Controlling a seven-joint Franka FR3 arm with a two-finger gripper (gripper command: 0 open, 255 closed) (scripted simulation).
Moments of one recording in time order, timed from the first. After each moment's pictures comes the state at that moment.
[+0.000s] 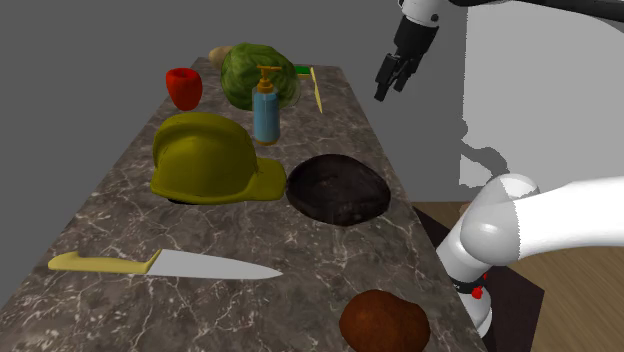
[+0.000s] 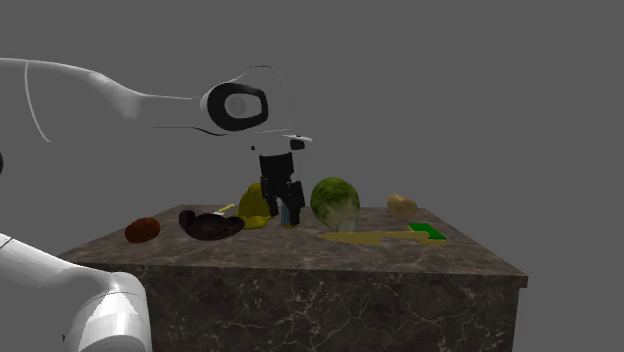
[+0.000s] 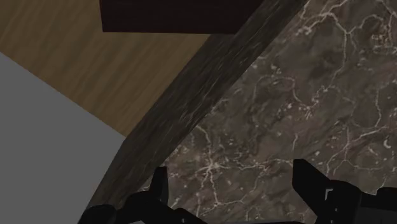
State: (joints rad) arm 0.01 -0.78 -0.05 -2.30 -0.03 1.66 -0.07
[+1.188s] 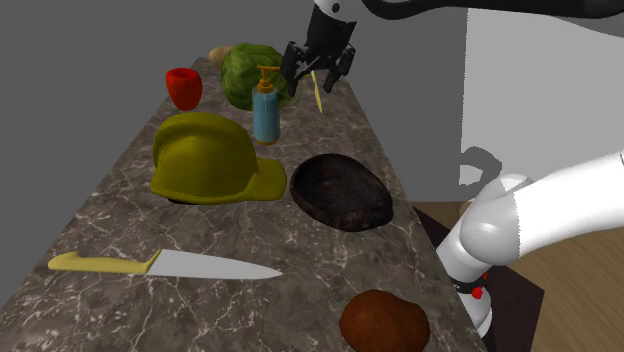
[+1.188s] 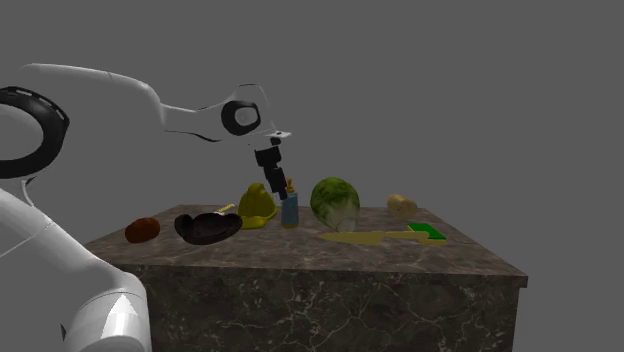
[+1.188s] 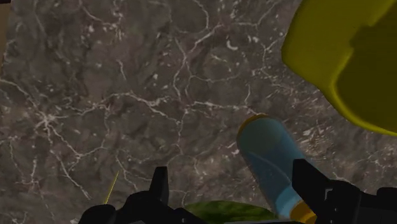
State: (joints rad) arm 0.00 -0.54 0.32 -2.13 0.09 1.89 0.50
